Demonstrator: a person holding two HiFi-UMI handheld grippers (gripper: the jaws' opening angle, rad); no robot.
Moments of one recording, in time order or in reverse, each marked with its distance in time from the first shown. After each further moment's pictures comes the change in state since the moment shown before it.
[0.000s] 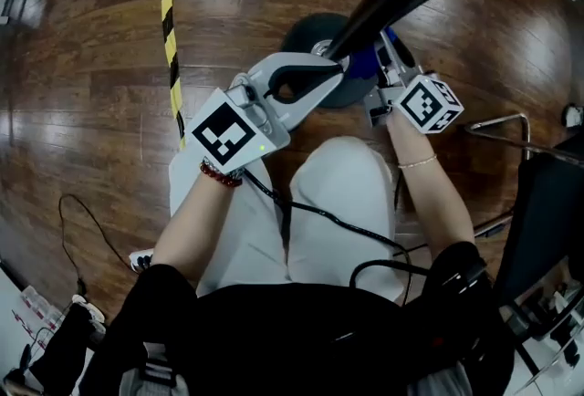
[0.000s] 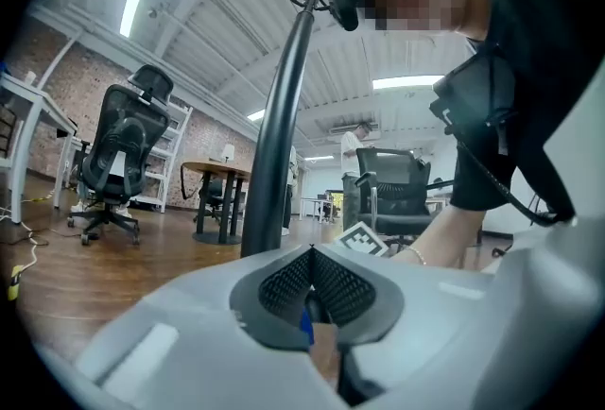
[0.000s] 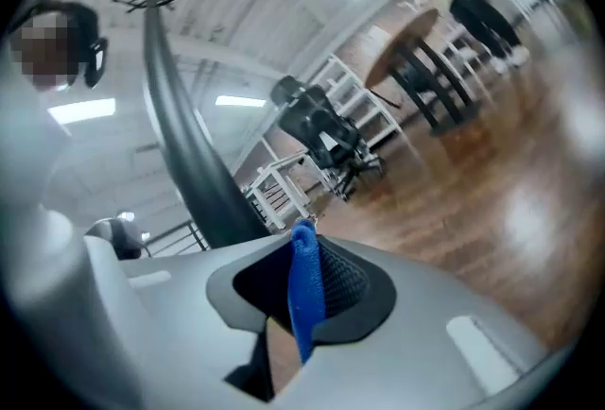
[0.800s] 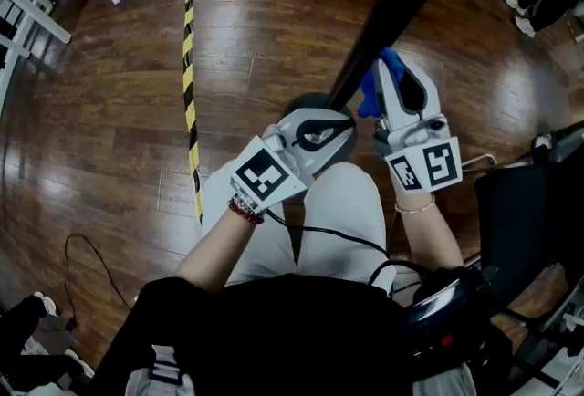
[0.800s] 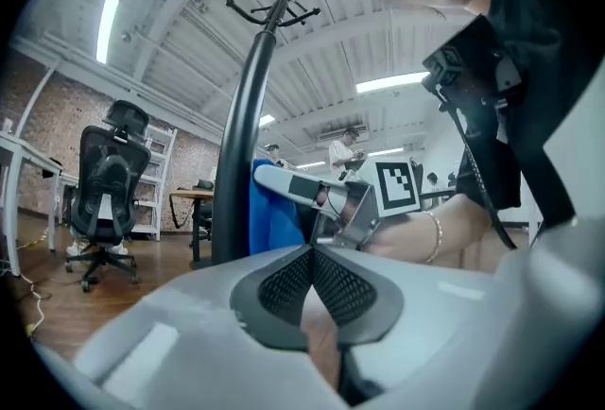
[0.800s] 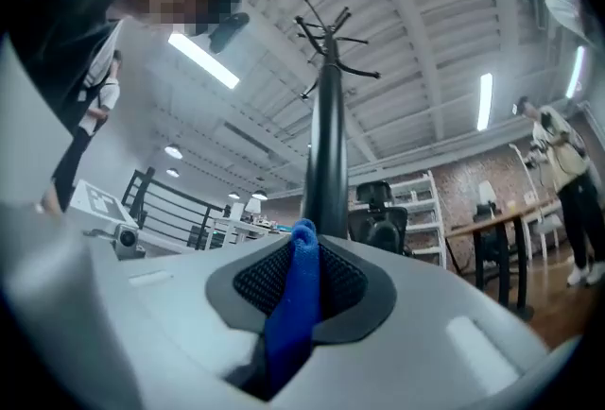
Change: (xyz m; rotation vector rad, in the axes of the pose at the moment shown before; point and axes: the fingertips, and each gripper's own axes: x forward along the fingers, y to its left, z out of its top) left arm 0.004 -0.045 0.111 0.125 -0.005 -0.014; right arm -0.066 0.239 0.189 -0.775 -0.374 0.167
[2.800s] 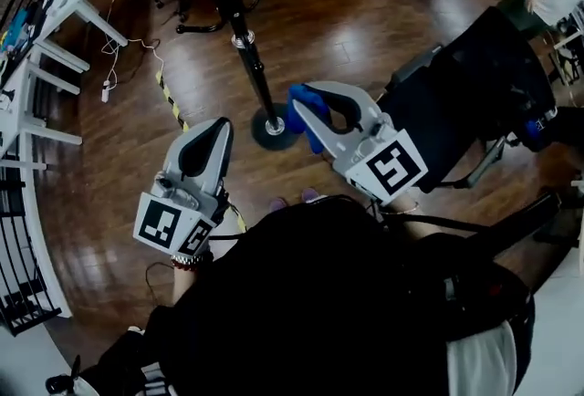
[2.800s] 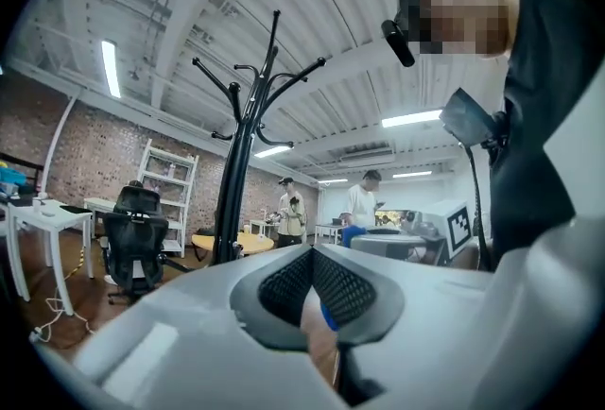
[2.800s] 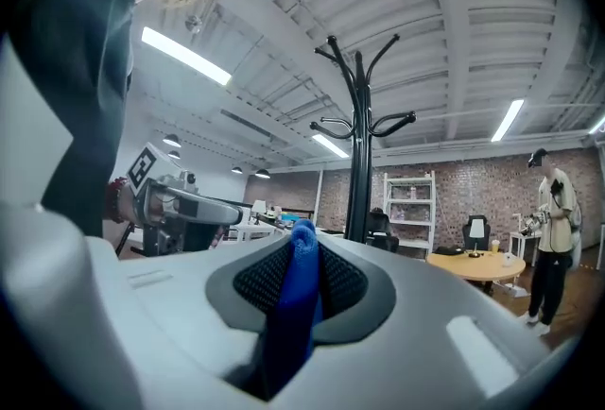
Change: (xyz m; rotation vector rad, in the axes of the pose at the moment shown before) left arm -0.119 -0.096 0.573 -0.131 -0.017 0.169; right arm -0.061 0.068 0.538 -0.023 0.207 0.013
